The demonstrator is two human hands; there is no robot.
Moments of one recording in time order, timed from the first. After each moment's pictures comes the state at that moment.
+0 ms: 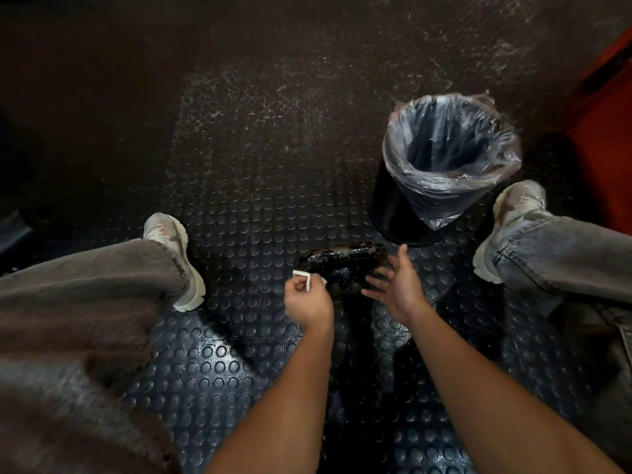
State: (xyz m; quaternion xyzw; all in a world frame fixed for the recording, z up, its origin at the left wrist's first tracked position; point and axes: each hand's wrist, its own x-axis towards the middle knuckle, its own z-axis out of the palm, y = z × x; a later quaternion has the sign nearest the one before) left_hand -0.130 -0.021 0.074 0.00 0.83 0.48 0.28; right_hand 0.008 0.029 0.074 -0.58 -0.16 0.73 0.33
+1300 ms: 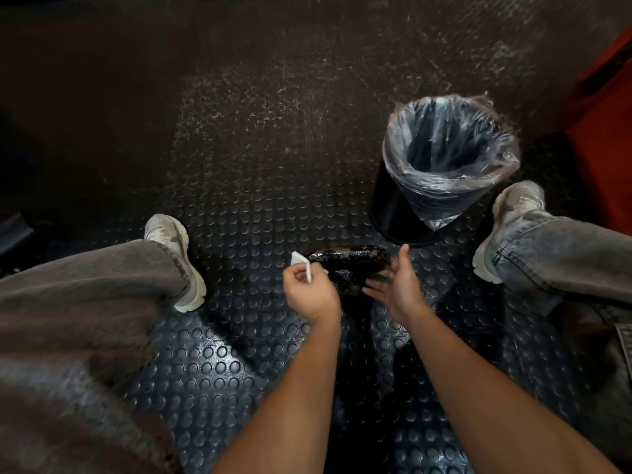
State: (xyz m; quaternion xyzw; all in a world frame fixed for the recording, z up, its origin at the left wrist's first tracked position) left_hand -0.122 -0.011 0.105 0.05 0.81 0.53 0.23; right_hand 0.005 0.026 0.076 -0.59 -0.17 0.72 0.33
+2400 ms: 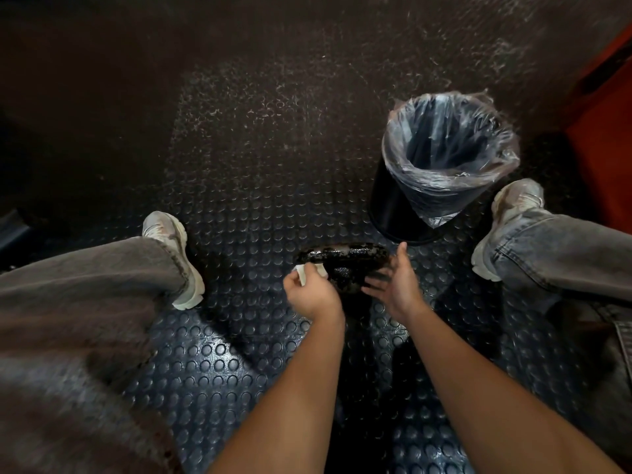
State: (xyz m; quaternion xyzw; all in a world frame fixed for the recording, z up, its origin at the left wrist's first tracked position) left_hand -0.116 -0.007 0.103 -0.10 0.76 0.57 0.29; right_hand 0.005 0.025 0.076 -0.59 -0.19 0.71 0.32
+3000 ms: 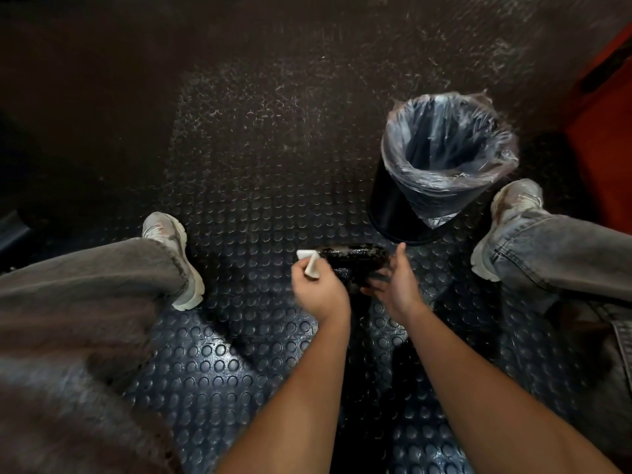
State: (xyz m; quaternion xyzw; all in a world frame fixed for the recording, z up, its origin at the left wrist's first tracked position) left_hand -0.105 -0.007 0.112 0.04 0.78 0.57 0.23; right_hand 0.003 0.024 0.079 -0.59 -0.19 0.71 0.32
